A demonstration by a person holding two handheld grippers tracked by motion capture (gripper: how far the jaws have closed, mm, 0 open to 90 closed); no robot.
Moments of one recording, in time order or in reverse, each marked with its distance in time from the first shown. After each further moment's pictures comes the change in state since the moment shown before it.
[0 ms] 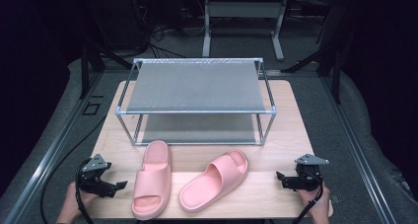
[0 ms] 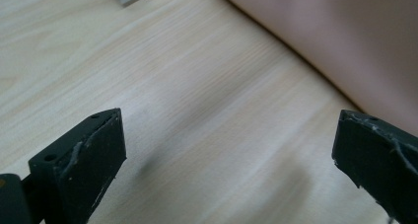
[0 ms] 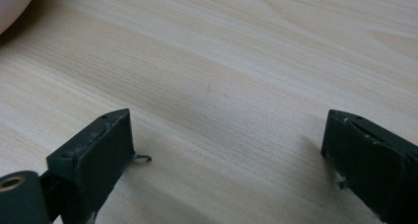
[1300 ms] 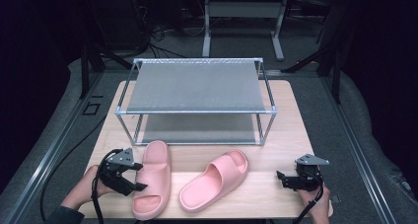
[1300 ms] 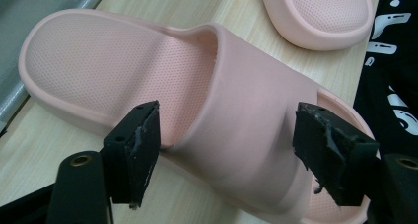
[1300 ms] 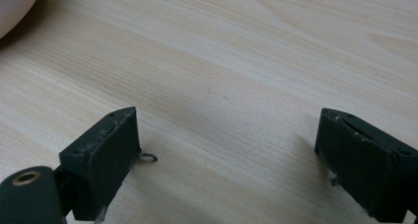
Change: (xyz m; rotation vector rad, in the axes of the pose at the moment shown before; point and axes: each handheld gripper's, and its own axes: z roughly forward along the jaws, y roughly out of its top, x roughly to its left) left arm -0.054 0.084 0.000 0.138 -0.293 0.287; right arm 0.001 -0.001 0.000 -0.026 -0.011 -0.001
